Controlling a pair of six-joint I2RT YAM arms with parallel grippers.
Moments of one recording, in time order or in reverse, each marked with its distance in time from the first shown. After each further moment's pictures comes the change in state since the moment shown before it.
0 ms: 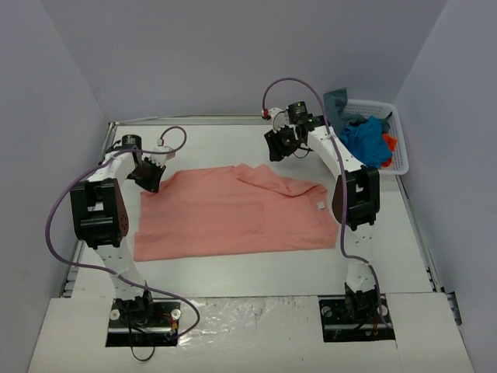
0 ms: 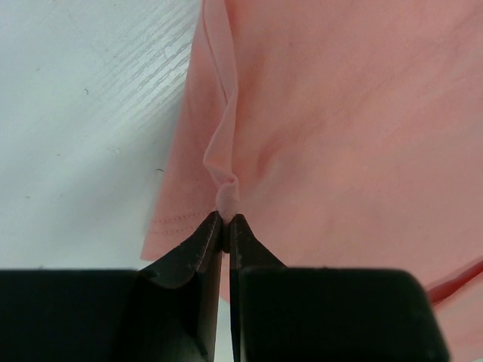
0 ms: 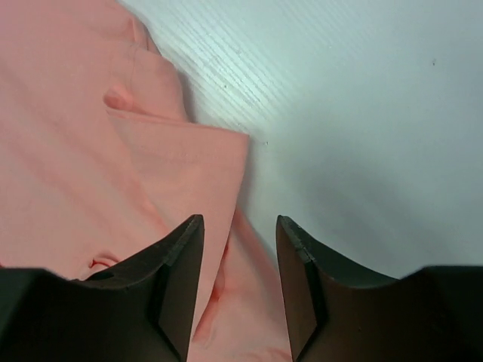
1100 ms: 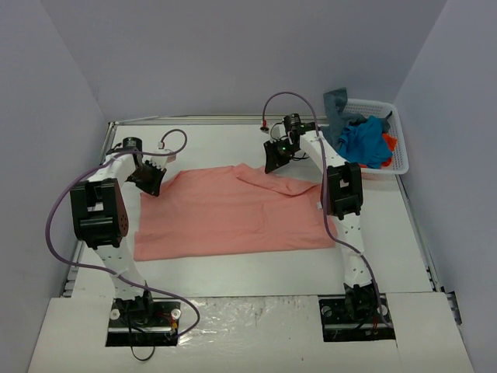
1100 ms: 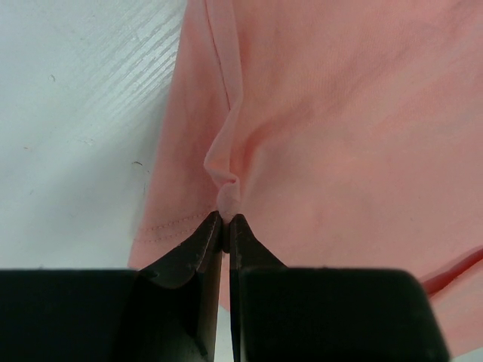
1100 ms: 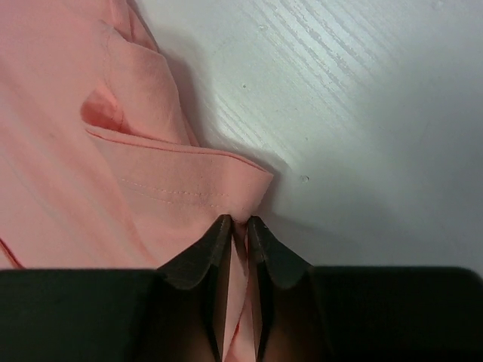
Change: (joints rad) left arm 0.002 -0.005 -0.031 -0.009 0.008 0.001; right arm -0.034 0.336 0.259 -0.118 -0.237 0.080
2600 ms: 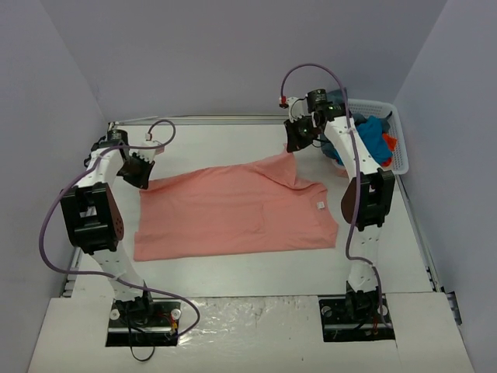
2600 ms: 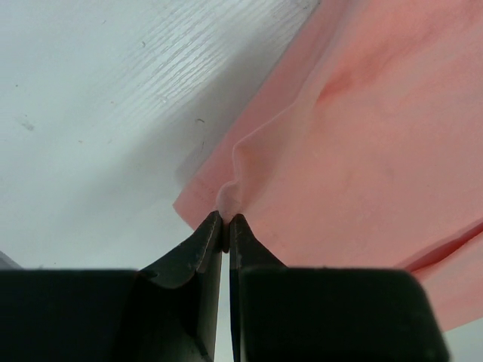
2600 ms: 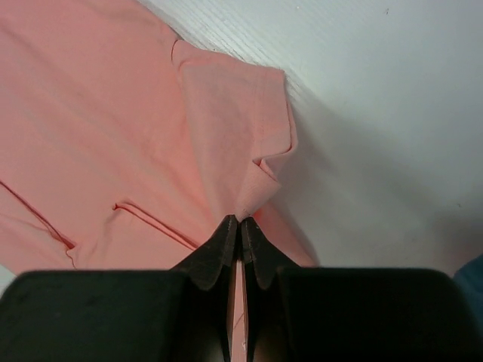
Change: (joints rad) left arm 0.064 -0.048 0.084 -0.090 -0.005 0.034; right arm -0.064 -0.345 -0.084 -0.111 0.168 -0.069
